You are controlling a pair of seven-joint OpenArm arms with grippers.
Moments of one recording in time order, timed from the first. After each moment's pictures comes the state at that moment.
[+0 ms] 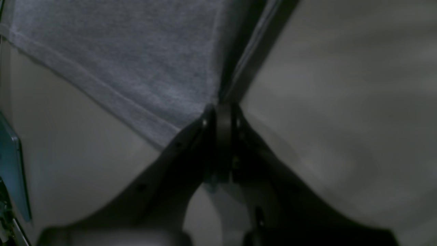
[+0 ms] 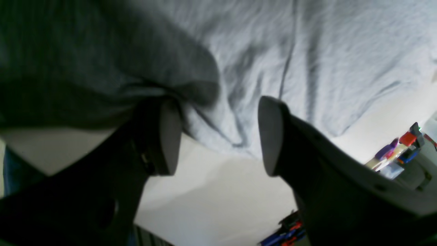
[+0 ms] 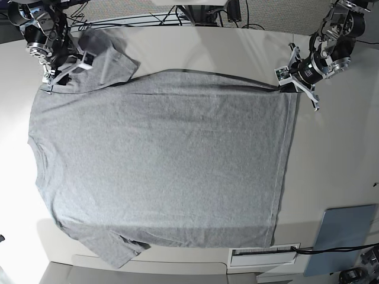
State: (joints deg) left arm 20.5 -35.6 9.3 91.9 28.5 -35.3 0.9; right arm -33.0 46.2 -5.8 107.1 -23.7 33.7 -33.1
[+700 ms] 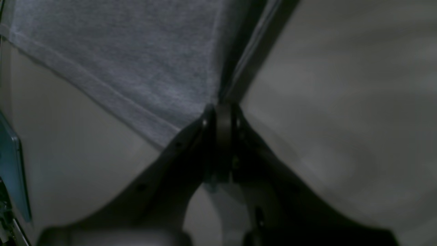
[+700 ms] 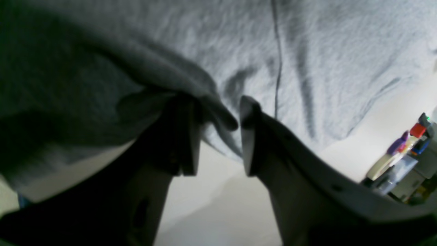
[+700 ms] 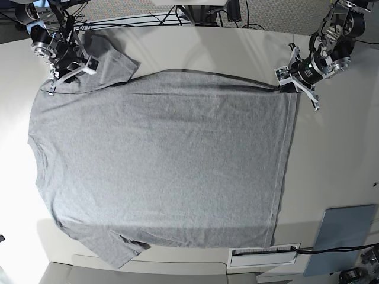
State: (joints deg) left arm 20.5 -35.7 9.3 91.9 28.5 -35.3 0.9; right arm -30.7 42.5 -5.7 105.4 -22.4 32.8 -33.1
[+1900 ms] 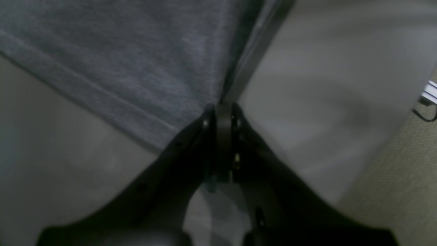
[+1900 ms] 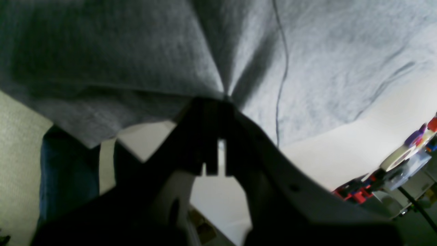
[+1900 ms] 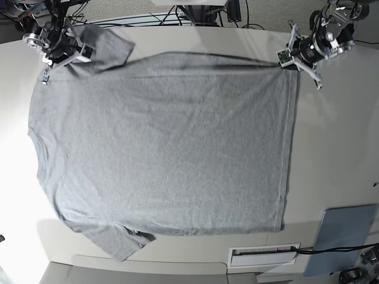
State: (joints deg) left arm 32.0 -39.6 8.6 100.1 14.3 -34.2 11.7; right arm -41.8 48.4 -1.2 115.2 -15.1 31.2 -42.2
